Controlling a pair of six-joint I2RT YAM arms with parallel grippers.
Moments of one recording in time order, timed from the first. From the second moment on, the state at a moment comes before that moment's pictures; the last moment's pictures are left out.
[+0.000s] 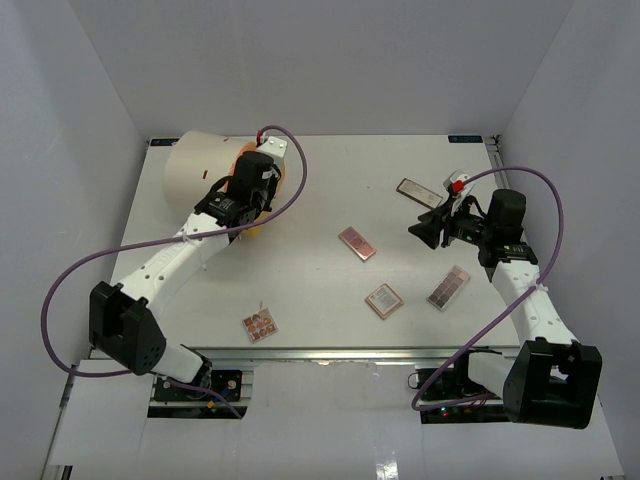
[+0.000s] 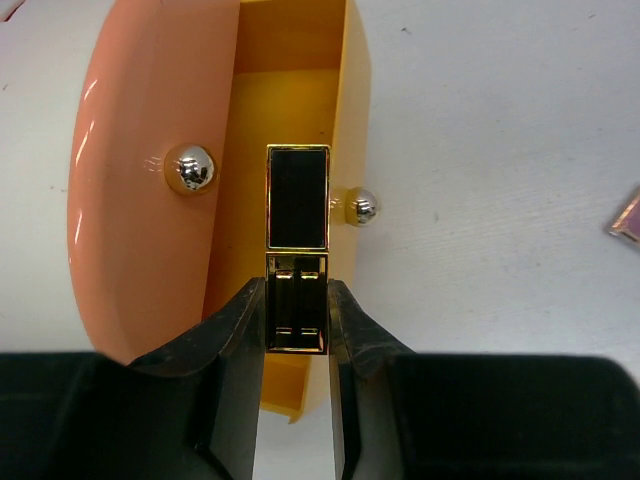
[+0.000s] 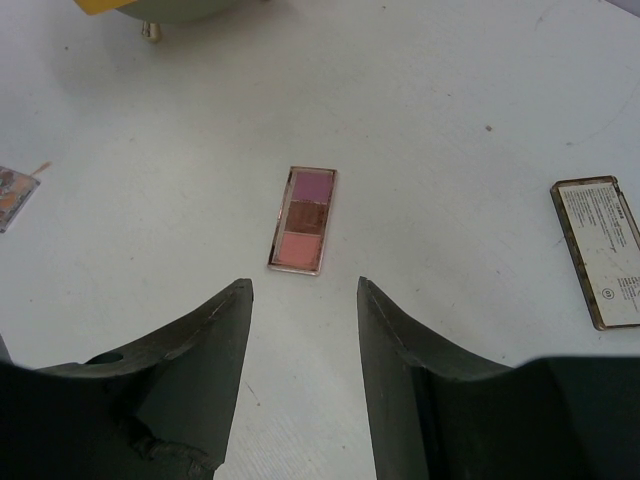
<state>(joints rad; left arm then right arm) -0.53 1.45 1.30 -0.42 -0.41 0.06 -0.05 1.12 0.75 -0.06 -0.95 -0.27</state>
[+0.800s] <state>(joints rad) -0.53 1.40 1.30 -0.43 -0.39 0.04 -0.05 1.13 0.75 -0.07 -0.89 -0.27</state>
